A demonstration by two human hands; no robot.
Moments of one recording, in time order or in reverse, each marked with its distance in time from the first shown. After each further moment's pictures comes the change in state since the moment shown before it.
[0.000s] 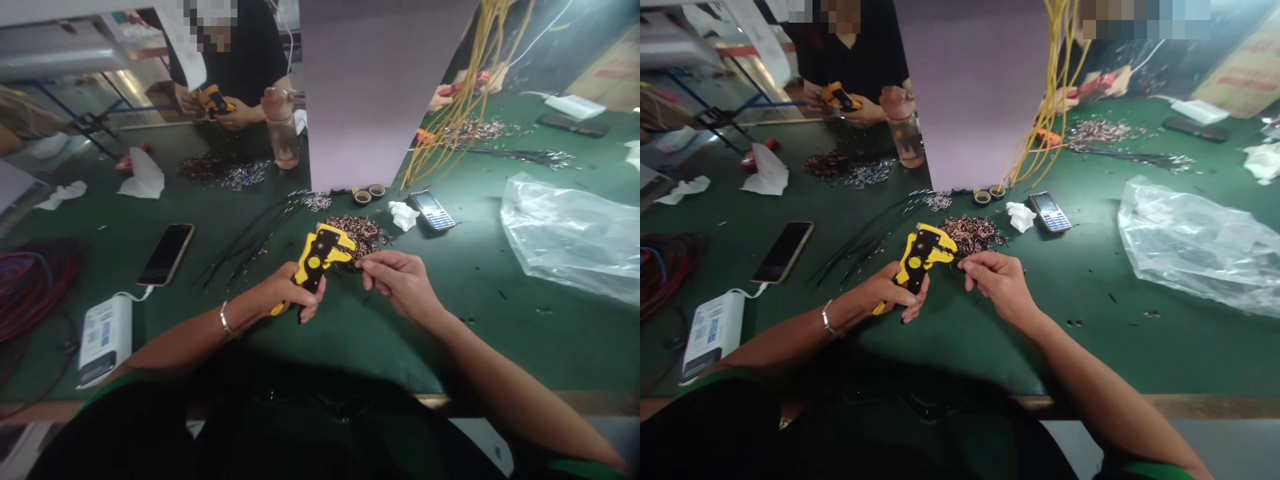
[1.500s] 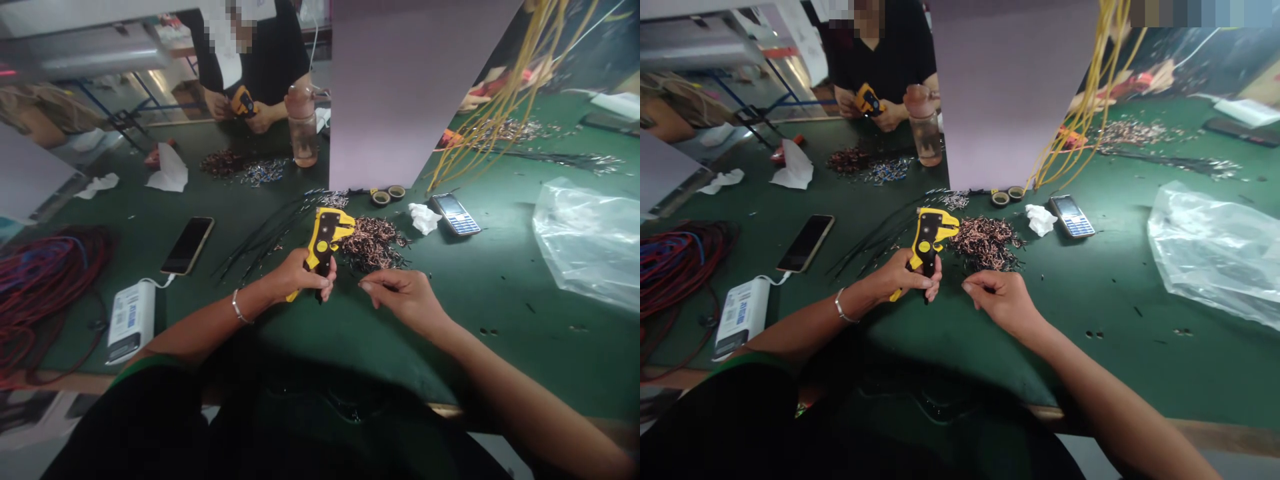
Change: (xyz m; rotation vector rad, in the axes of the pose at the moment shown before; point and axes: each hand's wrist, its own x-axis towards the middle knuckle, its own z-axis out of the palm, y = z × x) left_hand 0.003 0.009 -0.002 0.144 0.180 0.121; right_hand -0.007 0.007 0.007 -0.467 -0.109 -0.124
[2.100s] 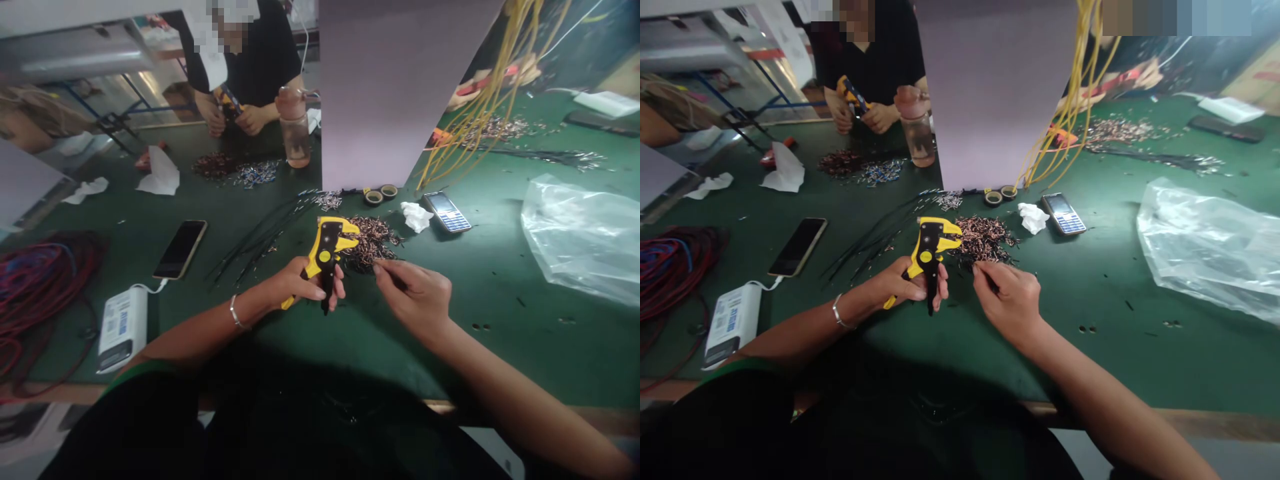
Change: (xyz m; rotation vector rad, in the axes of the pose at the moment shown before) left_hand 0.001 -0.010 -0.002 -0.100 -0.195 -0.033; right_hand -0.006 -0.001 0.001 -0.451 0.510 -0.516
